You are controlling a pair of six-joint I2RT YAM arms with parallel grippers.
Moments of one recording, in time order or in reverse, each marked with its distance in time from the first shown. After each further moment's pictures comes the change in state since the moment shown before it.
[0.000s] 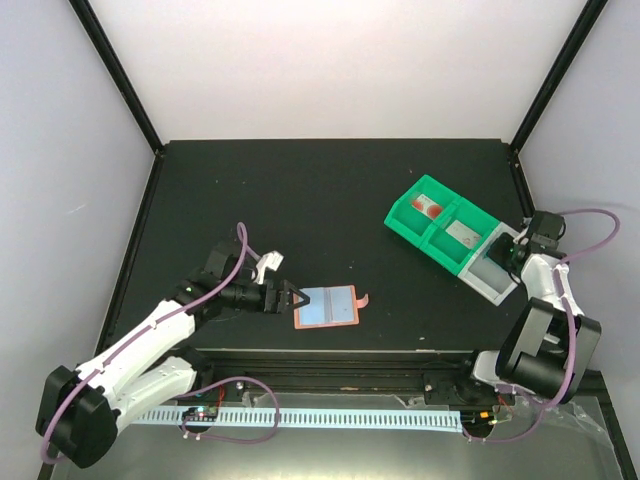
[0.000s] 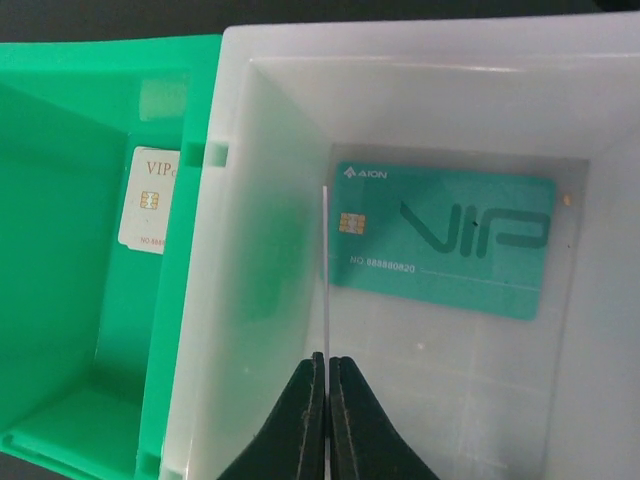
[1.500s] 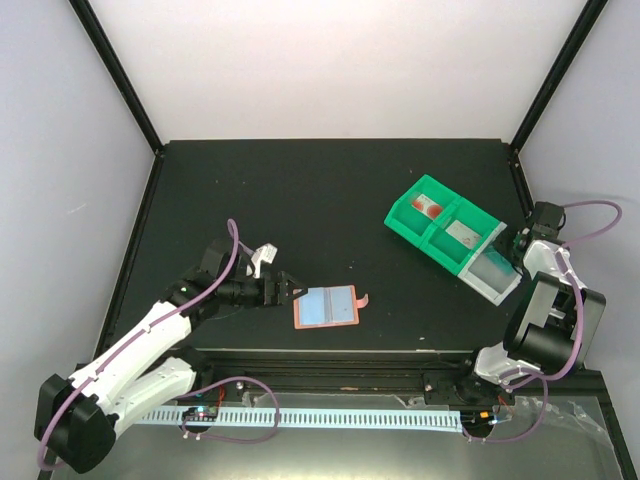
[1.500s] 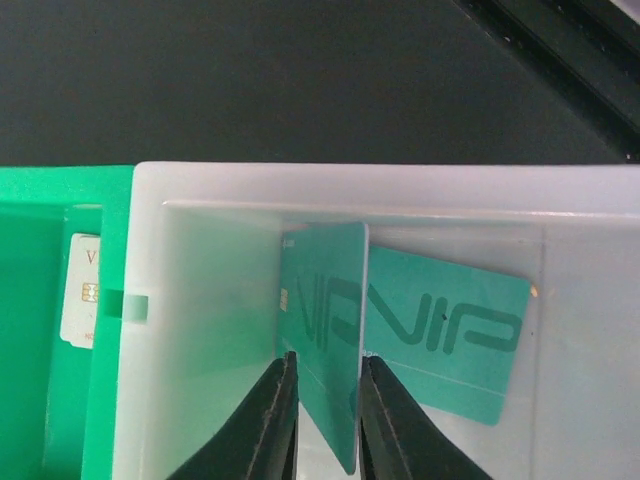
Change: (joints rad) left arm 0.000 -0.038 0.040 -0.023 -0.094 -0.103; right arm 0.000 0.166 0.090 0.068 0.090 0.036
